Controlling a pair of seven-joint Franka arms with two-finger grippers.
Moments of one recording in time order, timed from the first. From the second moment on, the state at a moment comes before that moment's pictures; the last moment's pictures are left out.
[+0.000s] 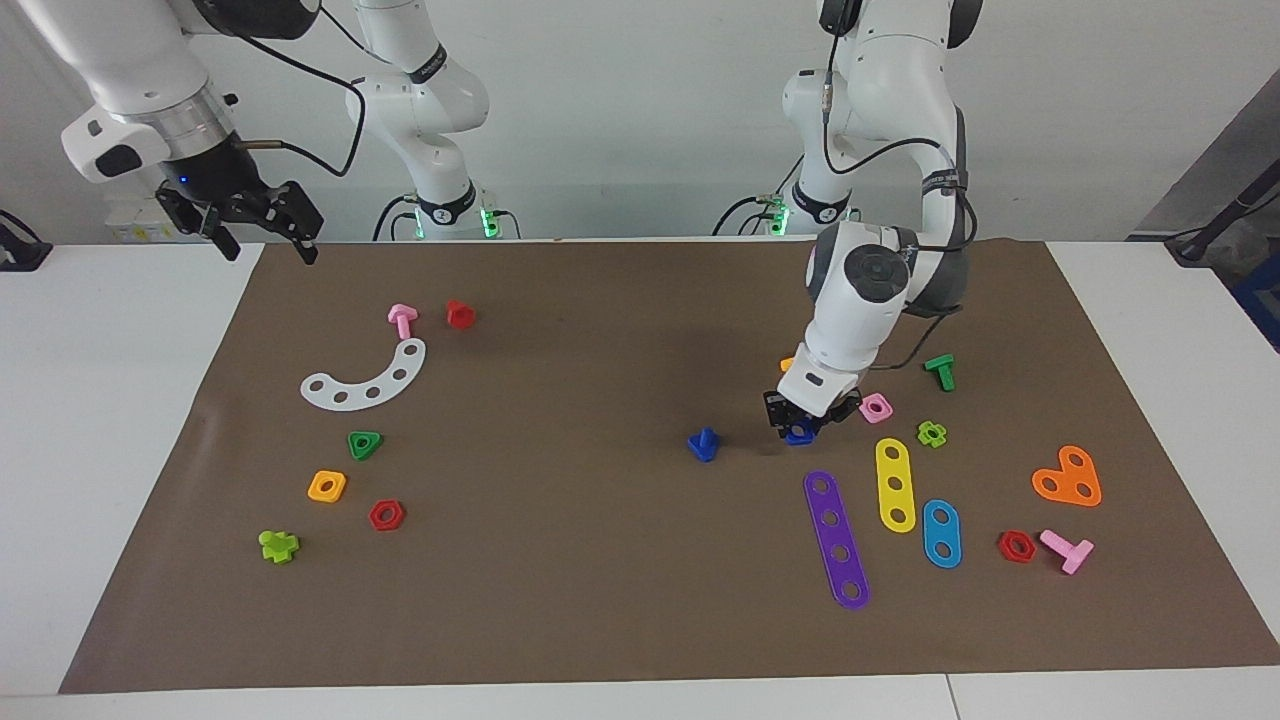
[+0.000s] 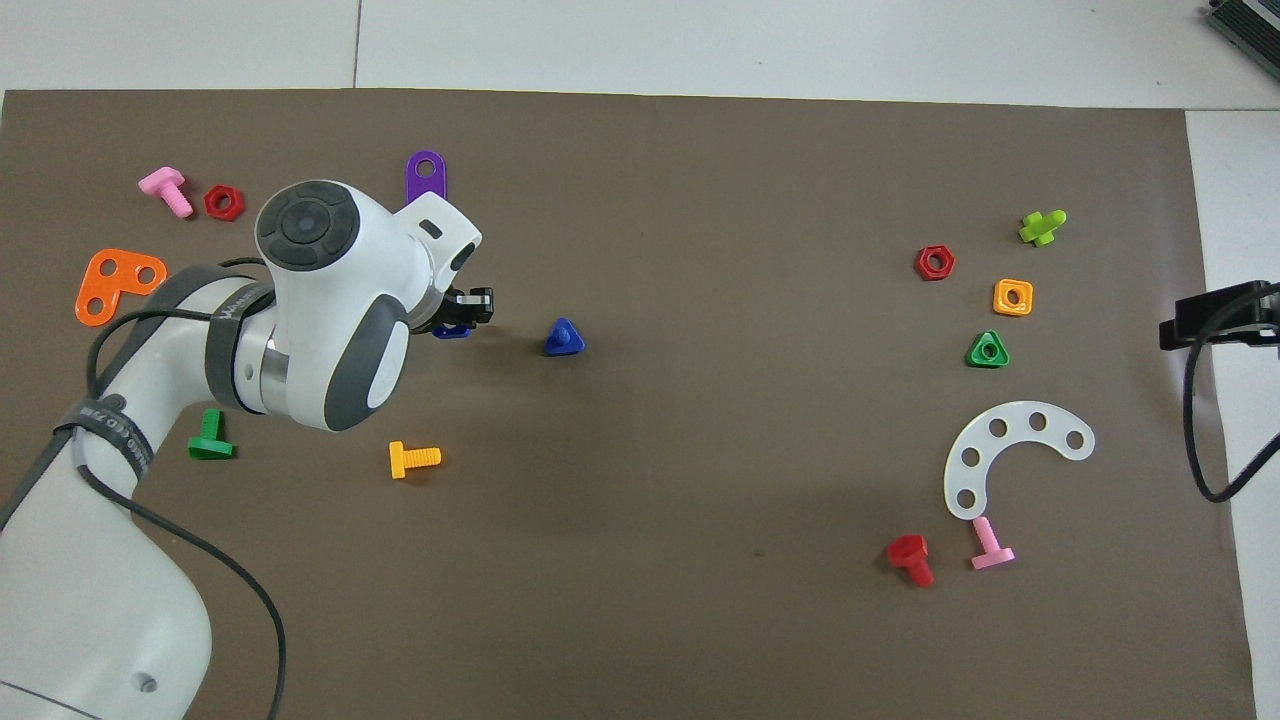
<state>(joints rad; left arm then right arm) -0.41 0.34 0.02 -1.81 -0.04 2.19 -0.36 0.06 -0.03 -0.14 -1.56 0.01 1.52 0.03</state>
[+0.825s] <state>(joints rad) -0.56 0.46 0.02 -1.68 -0.07 2.17 -0.53 0.06 -0.03 -0.14 -1.56 0.01 1.52 0.03</state>
